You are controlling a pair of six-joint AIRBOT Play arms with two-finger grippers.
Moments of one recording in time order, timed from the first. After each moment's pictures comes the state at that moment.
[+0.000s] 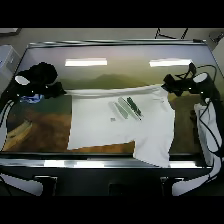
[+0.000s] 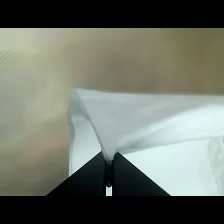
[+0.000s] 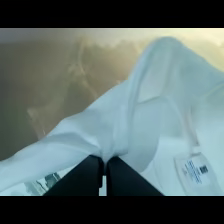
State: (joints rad) left arm 0.13 -1.73 1.51 0.90 -1.09 -1.37; right arm -0.22 -1.74 1.55 -0.93 0.95 1.60
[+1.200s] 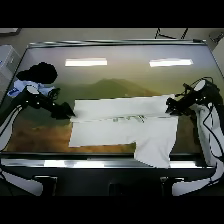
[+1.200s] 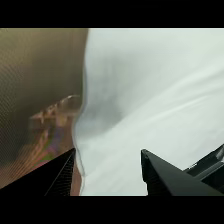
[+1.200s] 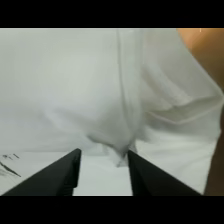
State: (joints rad) left arm 0.12 -1.77 1.36 0.93 -1.42 -1.34; right arm -0.24 -1.69 1.44 -1.29 1.36 1.64
